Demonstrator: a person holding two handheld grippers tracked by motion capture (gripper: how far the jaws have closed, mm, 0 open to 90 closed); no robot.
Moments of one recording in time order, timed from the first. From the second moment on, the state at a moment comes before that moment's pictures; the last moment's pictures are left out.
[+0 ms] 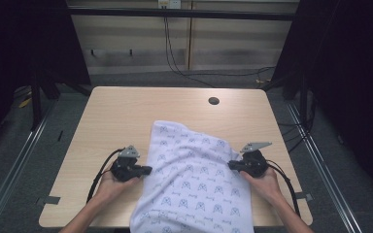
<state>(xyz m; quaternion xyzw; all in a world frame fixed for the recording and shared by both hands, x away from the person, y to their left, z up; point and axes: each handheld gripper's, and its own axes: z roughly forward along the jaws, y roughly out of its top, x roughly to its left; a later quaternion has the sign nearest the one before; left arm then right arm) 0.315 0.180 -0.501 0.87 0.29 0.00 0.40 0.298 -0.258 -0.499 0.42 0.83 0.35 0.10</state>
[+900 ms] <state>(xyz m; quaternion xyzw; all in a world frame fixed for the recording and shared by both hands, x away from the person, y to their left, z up) 0.372 0.187 -0.502 0.82 0.38 0.02 0.42 0.291 -0.236 -0.488 0.40 0.82 0.40 0.01</state>
